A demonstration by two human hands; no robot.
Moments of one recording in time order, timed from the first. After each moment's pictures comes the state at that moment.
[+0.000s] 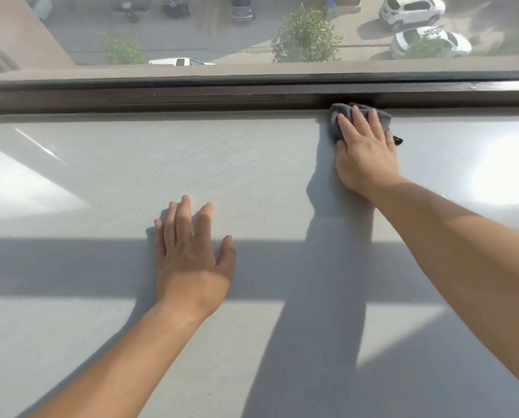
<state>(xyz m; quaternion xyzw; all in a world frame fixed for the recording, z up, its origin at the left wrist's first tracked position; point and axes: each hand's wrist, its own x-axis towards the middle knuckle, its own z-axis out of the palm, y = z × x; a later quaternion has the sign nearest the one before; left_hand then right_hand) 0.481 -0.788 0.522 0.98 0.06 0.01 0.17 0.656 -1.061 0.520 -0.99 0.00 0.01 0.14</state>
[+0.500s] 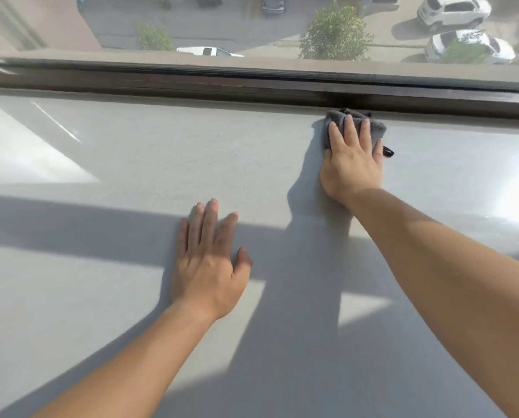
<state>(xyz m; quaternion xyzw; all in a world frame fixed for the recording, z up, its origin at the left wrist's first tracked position) 0.459 -0.860 0.513 0.99 0.04 0.00 0.12 0.647 -1.076 0.522 -0.99 0.00 0.02 0.13</state>
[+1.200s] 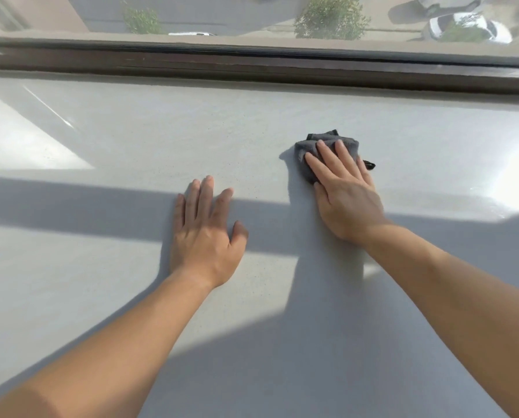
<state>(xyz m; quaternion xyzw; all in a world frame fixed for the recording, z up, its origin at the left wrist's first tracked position) 0.470 -0.860 0.503 0.99 0.05 -0.02 0.09 0.560 -1.099 0.509 -0.98 -0.16 0.04 0.15</state>
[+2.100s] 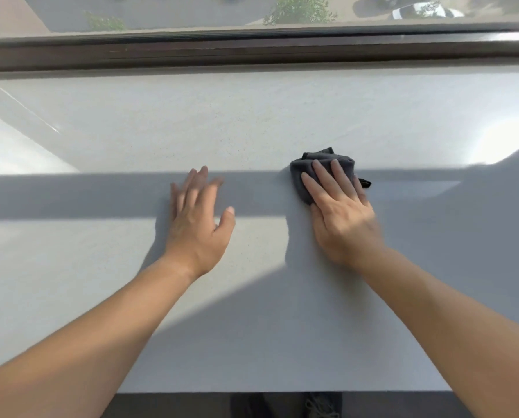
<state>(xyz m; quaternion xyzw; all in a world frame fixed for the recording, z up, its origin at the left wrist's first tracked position) 0.450 -0.819 0.509 0.96 -0.01 -0.01 0.29 0.463 -1.071 0.496 -0.98 -0.11 0.00 0.15</state>
